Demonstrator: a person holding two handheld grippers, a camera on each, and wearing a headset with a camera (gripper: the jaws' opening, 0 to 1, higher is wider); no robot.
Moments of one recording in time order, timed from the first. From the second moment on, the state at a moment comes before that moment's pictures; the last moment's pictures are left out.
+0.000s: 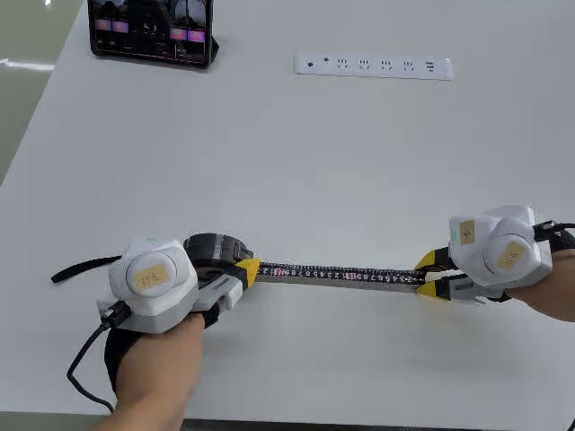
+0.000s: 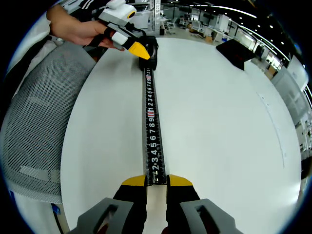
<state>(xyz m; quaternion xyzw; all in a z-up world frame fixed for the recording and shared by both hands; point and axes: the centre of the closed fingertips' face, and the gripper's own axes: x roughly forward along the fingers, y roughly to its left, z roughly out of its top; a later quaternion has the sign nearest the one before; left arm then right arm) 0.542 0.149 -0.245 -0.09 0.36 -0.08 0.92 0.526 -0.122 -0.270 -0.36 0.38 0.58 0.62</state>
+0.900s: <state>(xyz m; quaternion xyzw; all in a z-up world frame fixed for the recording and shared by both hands) 0.542 0.148 -0.246 -0.10 0.36 -0.09 0.92 0.527 -0.107 -0.270 -0.35 0.38 0.59 0.62</state>
